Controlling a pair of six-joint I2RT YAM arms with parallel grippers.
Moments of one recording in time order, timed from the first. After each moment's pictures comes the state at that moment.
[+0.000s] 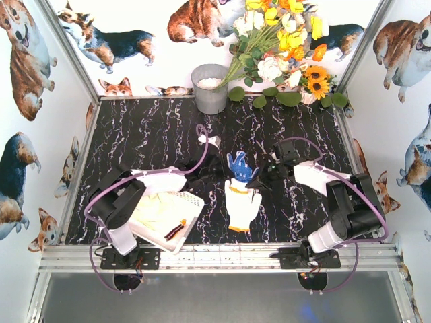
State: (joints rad) left arm -0.77 1.76 0.95 0.20 0.10 -0.89; right arm 0.26 1.51 0.75 -0.29 -0.53 0.83
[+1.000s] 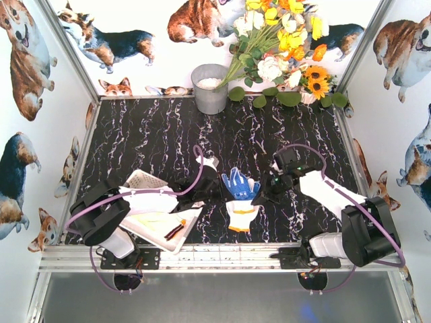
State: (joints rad) left arm -0.93 1.56 0.70 0.22 0.06 -1.05; right arm 0.33 1.30 0.70 -0.58 -0.52 0.70
